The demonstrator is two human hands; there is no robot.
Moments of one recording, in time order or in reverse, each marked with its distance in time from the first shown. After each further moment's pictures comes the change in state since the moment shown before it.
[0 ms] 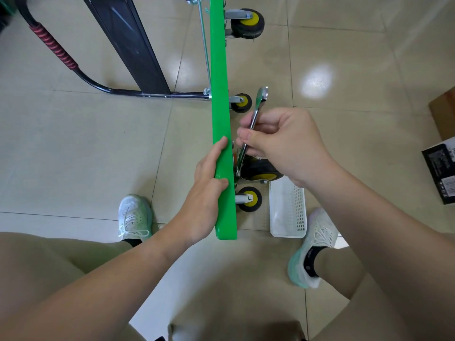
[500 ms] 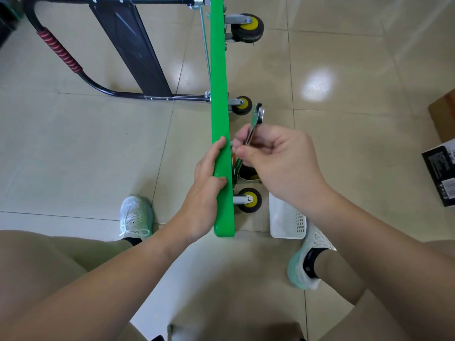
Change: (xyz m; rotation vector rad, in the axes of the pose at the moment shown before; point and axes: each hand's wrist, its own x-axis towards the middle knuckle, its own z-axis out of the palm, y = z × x) left_hand 0.000 0.000 0.003 -0.023 0.048 0.011; right_hand -0.025 0.014 0.007 0.026 -0.018 -0.157
